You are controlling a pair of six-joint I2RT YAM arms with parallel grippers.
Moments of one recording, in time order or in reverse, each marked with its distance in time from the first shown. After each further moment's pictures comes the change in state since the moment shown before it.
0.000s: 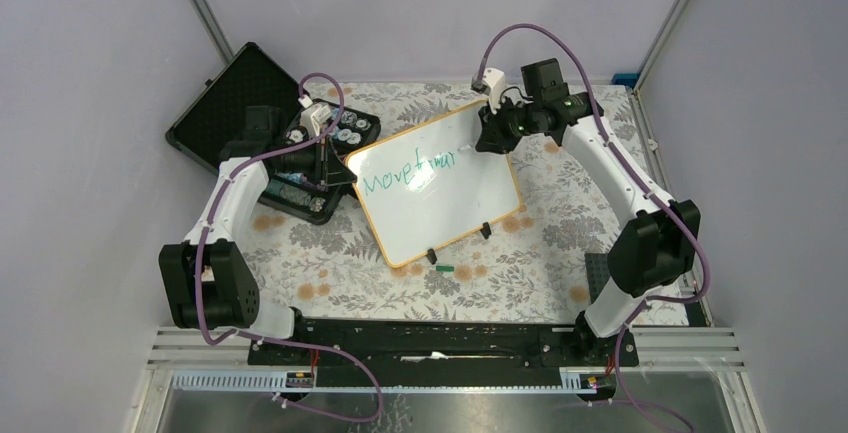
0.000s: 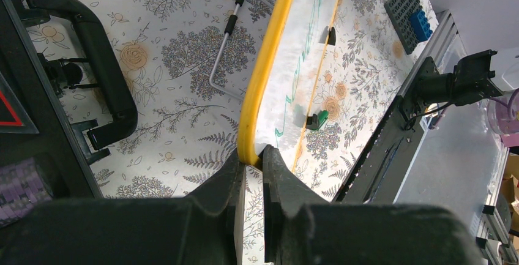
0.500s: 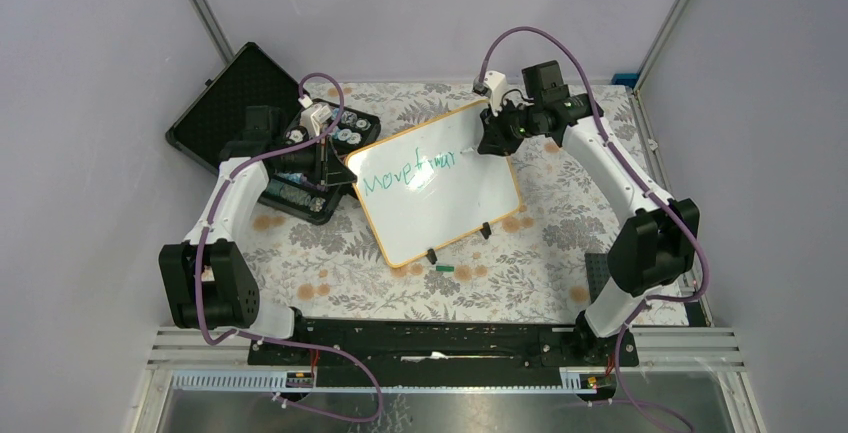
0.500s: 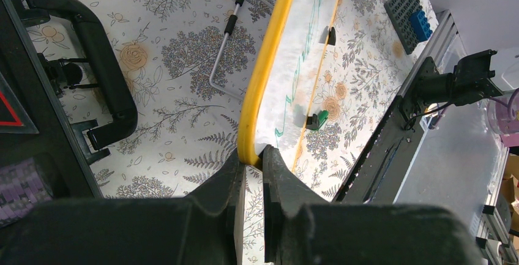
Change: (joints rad) left arm 0.000 0.000 0.000 0.000 0.000 0.000; right arm -0.014 -0.002 -0.023 -0.002 0.004 -0.007
